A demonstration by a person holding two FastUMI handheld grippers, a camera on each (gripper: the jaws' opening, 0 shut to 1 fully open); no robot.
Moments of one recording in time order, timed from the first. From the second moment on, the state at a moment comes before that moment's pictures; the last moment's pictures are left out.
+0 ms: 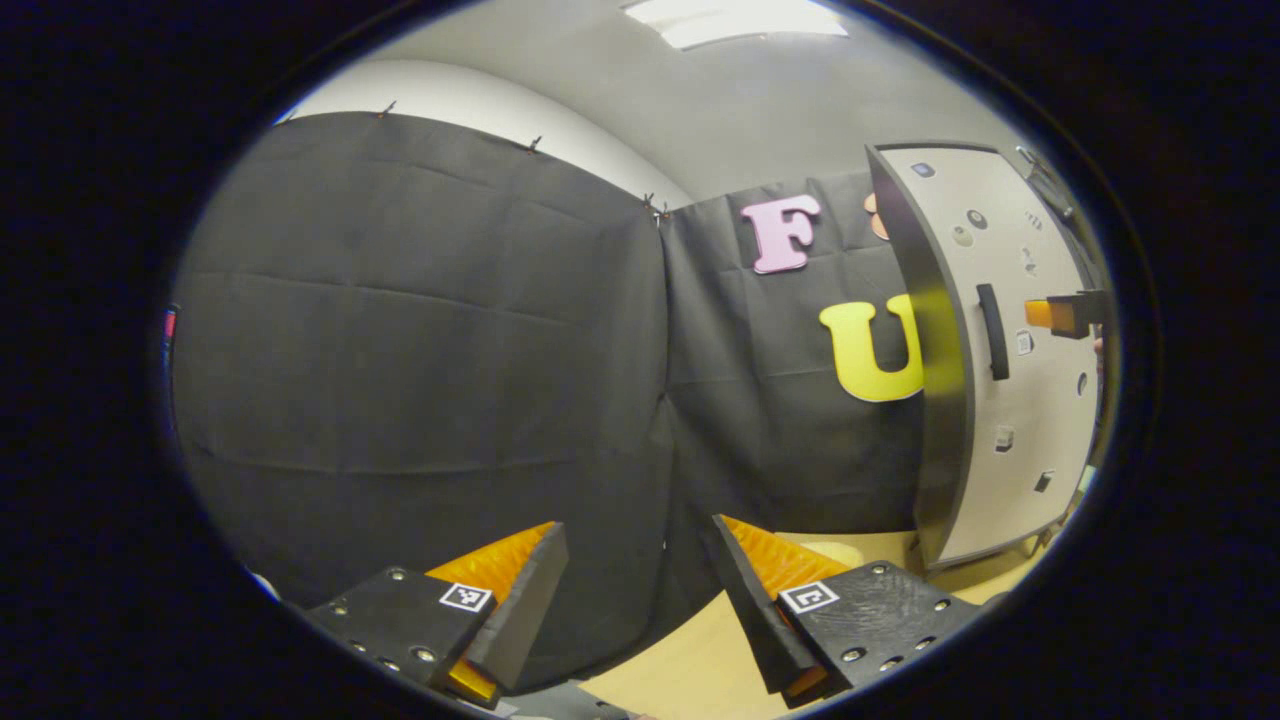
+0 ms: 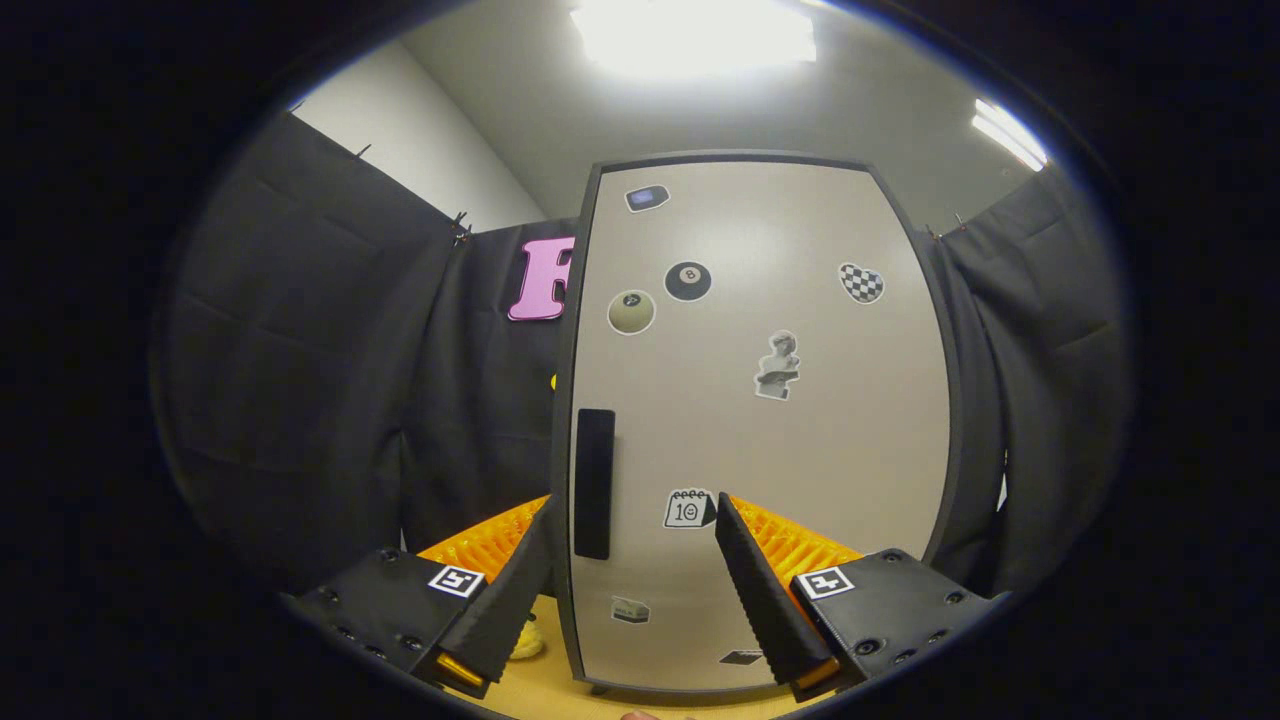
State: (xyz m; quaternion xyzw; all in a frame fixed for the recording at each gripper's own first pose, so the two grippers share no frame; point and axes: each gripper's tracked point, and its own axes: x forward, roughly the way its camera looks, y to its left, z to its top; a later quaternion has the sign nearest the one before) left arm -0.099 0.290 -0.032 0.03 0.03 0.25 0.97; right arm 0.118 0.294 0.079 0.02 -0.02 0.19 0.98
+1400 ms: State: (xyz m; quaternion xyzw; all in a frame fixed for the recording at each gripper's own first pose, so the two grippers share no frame) left arm -0.137 0.338 -0.054 0.03 0.05 0.29 0.95; right arm 0.198 0.359 0.054 0.03 0.08 0.16 0.98
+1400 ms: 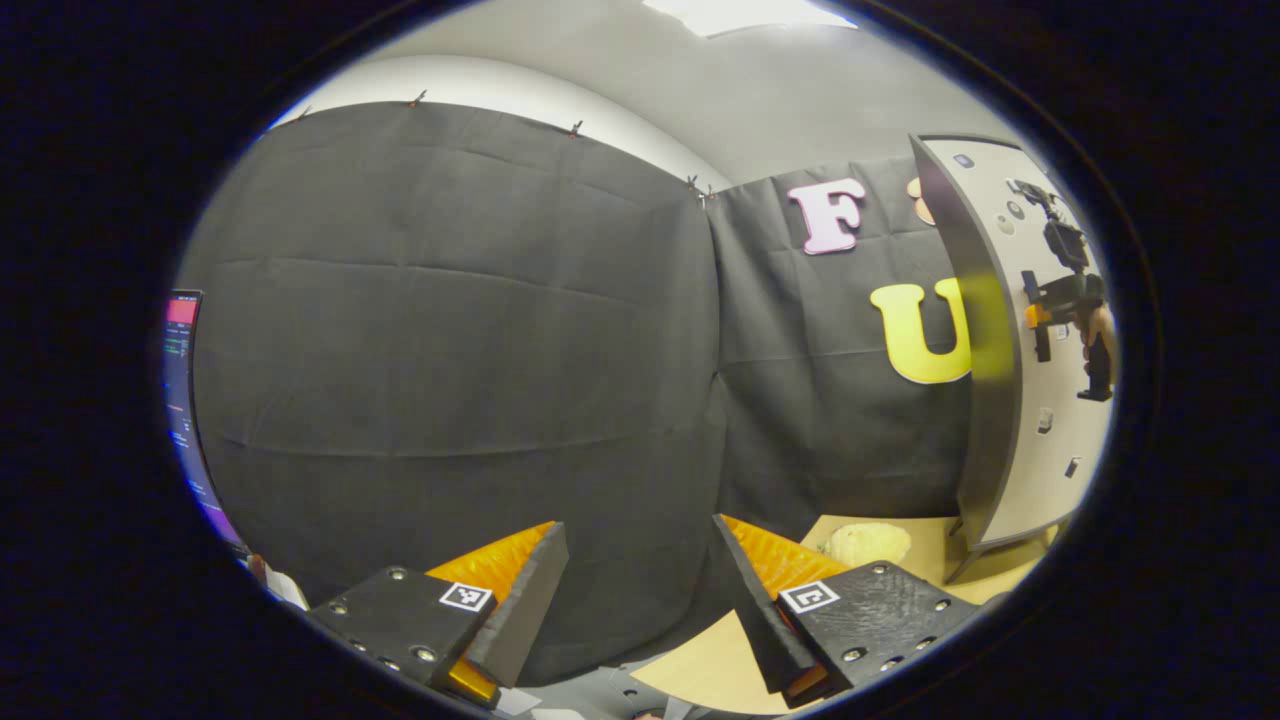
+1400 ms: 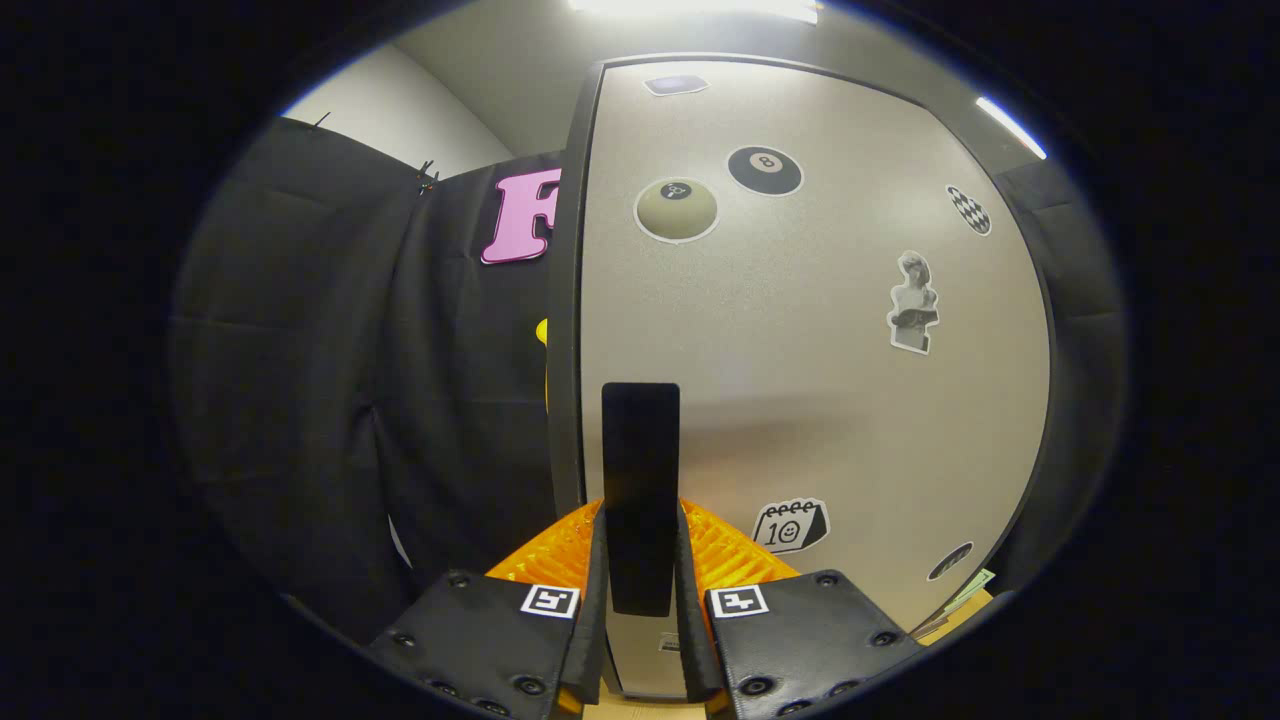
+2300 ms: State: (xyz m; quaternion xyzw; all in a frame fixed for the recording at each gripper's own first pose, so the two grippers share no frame) left arm -0.129 0.310 -0.041 0.02 0.02 0.16 0.99; right arm 0.145 0.342 0.064 0.03 0.12 0.24 0.96
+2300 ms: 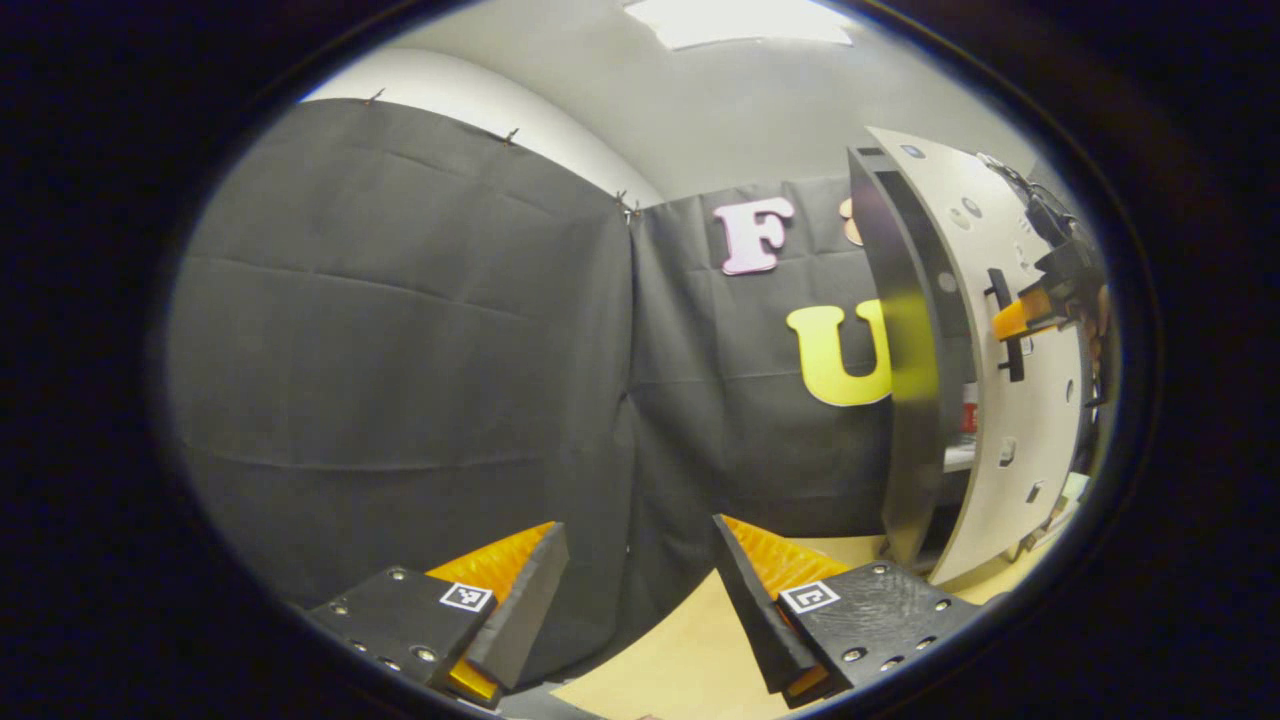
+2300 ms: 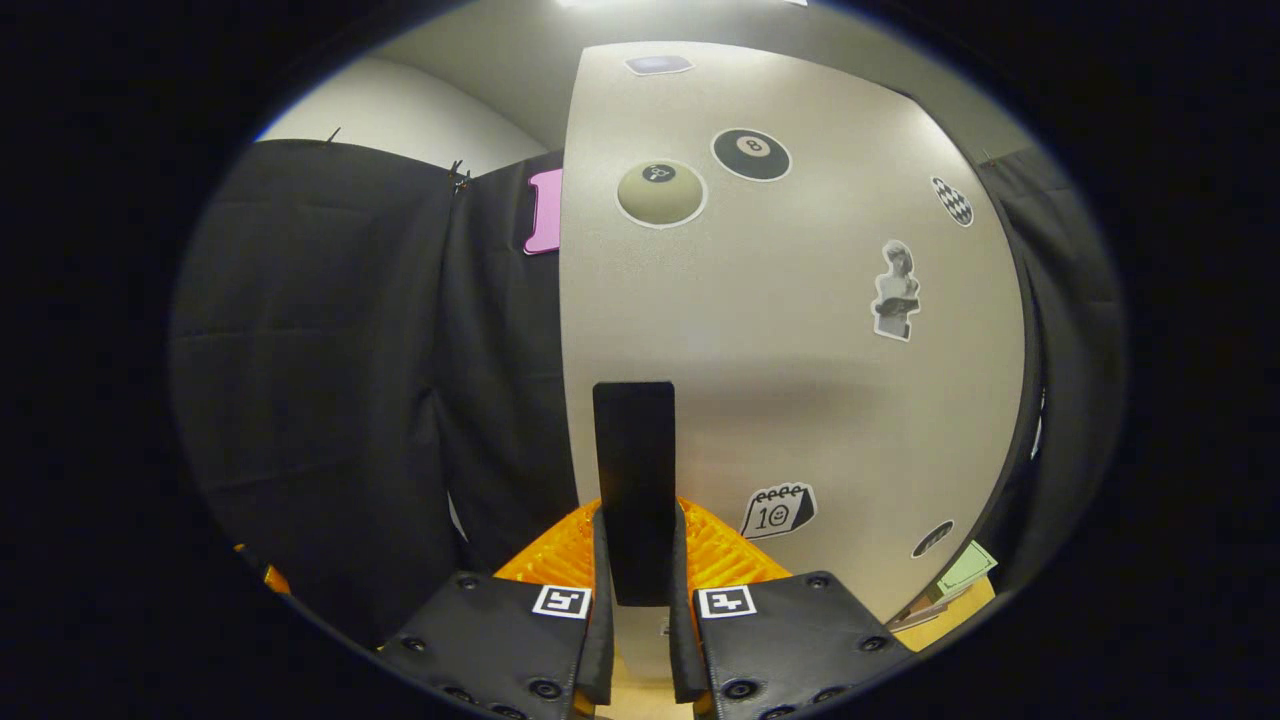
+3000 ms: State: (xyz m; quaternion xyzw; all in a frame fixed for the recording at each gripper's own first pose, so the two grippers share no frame) left arm -0.142 0.176 -0.022 0.02 0.01 0.06 1.00; right arm 0.116 0.310 0.066 0.03 0.11 0.32 0.94
